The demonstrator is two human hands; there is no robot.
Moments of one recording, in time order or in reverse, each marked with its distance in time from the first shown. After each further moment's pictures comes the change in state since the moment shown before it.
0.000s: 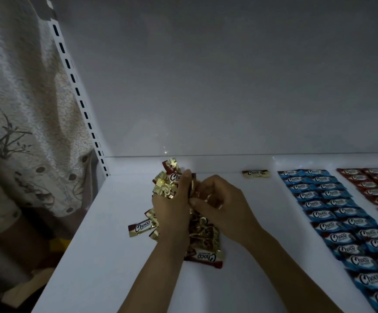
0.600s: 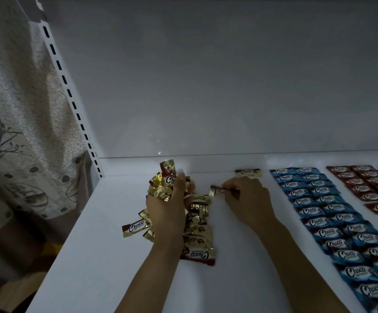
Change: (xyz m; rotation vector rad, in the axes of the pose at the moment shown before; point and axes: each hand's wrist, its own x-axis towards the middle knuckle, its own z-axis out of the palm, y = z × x) left_hand -0.006 0.002 0.000 0.041 -0.020 0.063; right_hand 0.010 0.046 -0.044 -0.739 0.120 0.236
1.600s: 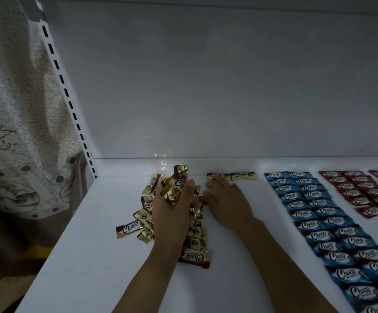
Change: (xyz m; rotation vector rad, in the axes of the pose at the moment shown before) left_hand -0.012 0.000 0.002 0.194 -0.084 0.075; right_hand 0.015 0.000 0.032 -0.116 -0.127 -0.201
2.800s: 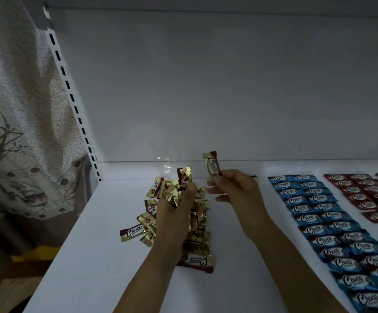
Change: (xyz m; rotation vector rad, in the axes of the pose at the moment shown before) left_hand 0.001 0.005 -0.006 -0.111 -0.172 -0.137; right_hand -0.019 -0.036 -0.052 1.267 0.215 0.234
